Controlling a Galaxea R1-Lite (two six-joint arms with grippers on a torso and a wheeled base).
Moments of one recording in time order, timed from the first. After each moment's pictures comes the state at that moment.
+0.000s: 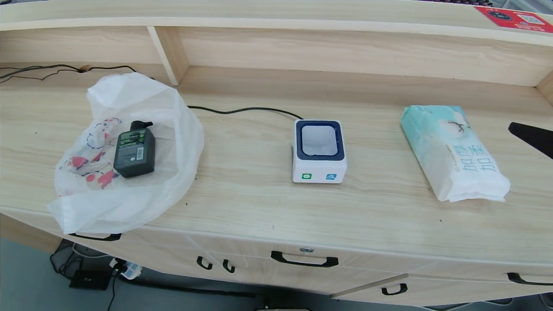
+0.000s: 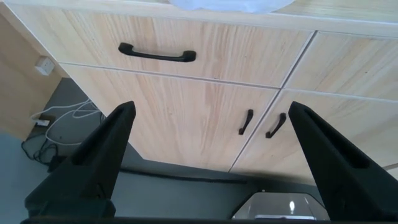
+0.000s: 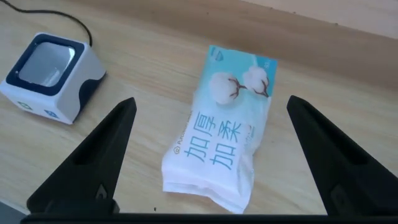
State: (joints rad) left arm 0.00 0.00 0.00 -0.02 0.01 0.06; right arm -0.05 1.09 -0.75 -0.37 0.29 -0.15
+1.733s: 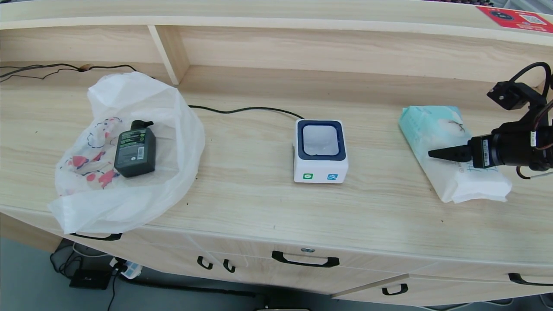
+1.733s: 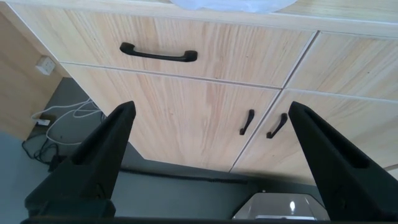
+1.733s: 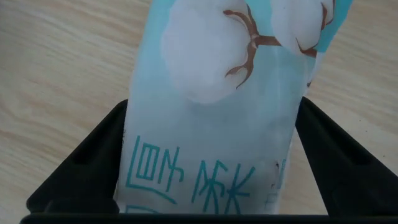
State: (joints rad) left arm 0.00 0.00 0.00 -0.02 0.01 0.06; right arm -0.06 1.60 -1.20 0.09 0.29 -0.21
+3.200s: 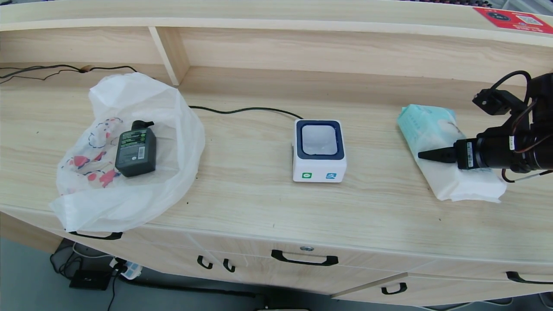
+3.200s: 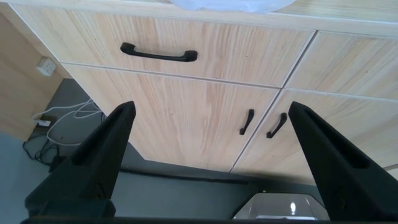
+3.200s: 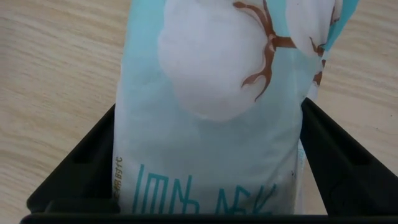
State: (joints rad) left arm 0.00 0.00 0.00 -0.02 0.01 0.06; right arm -0.02 1.66 -1.21 0.09 0.25 -0.13
